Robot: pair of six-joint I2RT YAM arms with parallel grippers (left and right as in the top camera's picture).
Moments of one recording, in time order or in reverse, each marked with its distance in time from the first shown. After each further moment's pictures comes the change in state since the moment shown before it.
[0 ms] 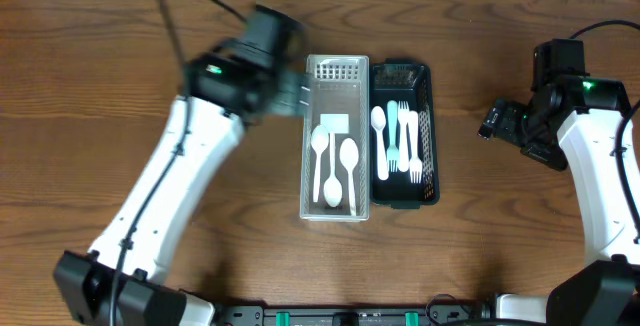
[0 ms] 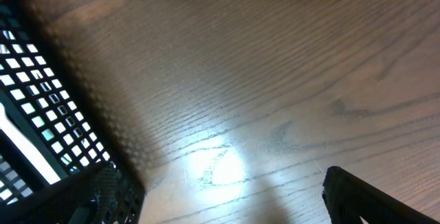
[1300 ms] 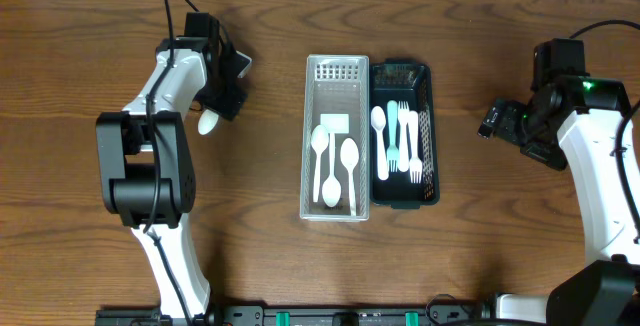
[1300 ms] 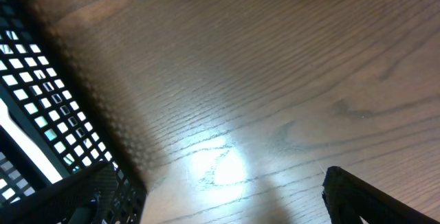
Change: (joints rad) left arm 0.339 0.542 -0.002 0.242 0.139 0.694; right arm 0.000 0.000 0.000 0.001 -0.008 0.000
